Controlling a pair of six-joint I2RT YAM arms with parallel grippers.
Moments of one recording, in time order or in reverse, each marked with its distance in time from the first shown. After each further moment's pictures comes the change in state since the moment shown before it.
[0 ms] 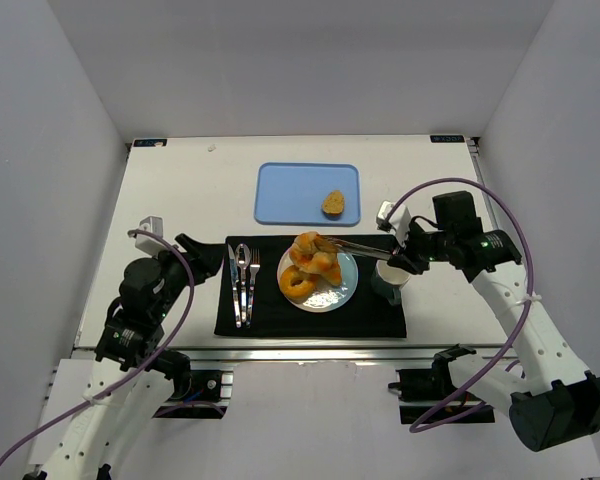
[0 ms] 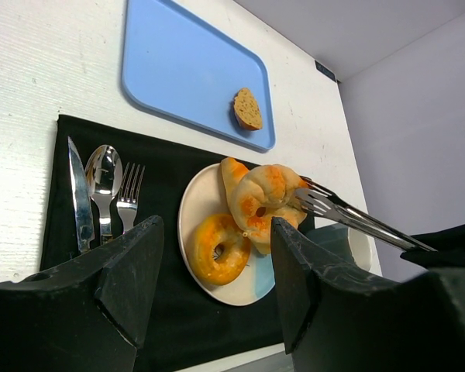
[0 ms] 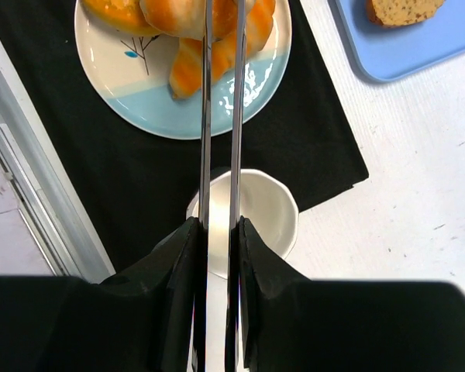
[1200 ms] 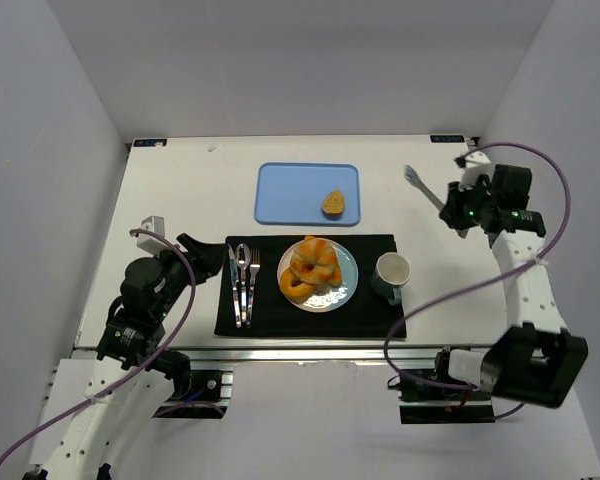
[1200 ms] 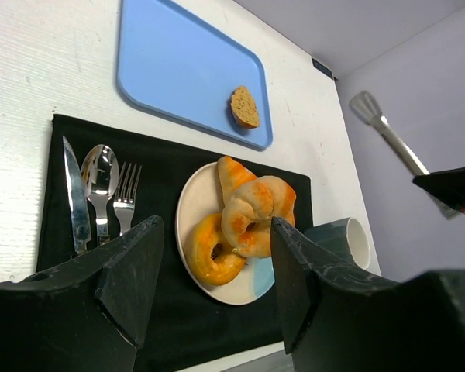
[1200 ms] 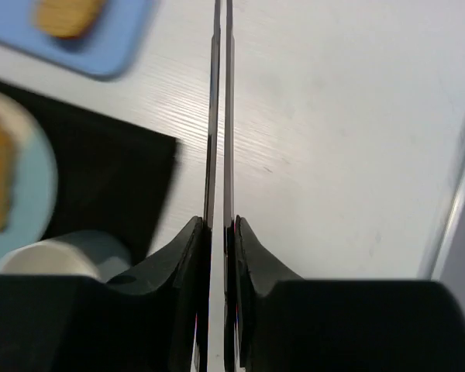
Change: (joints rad) left arm 0.000 -0.007 -0.011 0.010 0.011 0.000; right arm -0.382 0.162 0.075 0.283 0.101 0.403
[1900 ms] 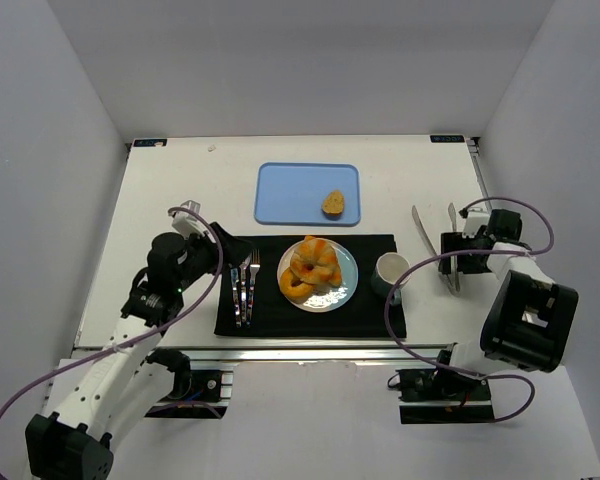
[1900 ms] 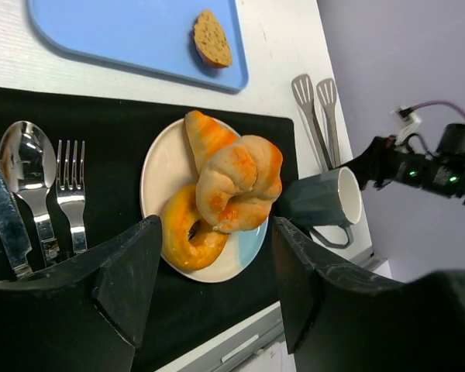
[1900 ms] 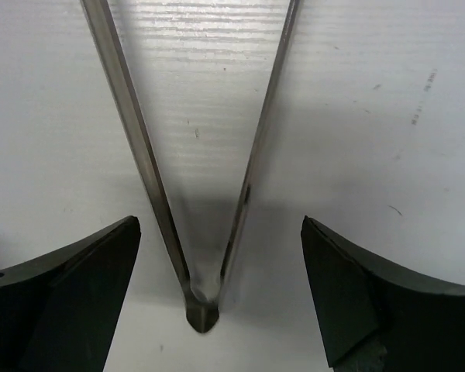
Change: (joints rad) left arm 0.000 0.288 -0.035 0.232 0.247 0.006; right arm -0.248 0.270 -0.372 0.272 0.158 -0.018
